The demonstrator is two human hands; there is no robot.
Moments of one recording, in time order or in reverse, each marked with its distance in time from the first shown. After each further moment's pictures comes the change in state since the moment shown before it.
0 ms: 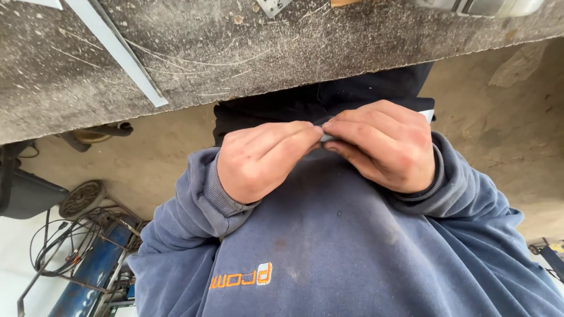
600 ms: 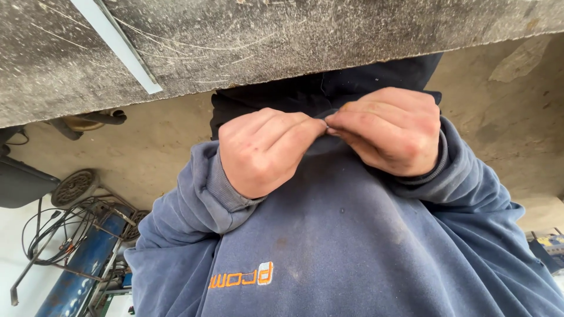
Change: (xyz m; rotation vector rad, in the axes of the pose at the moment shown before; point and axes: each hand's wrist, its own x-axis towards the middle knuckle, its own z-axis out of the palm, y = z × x) left_hand -0.001 0.001 0.009 0.117 0.036 -0.056; right_hand -0.002 0.016 0.007 0.016 -0.010 -0.067
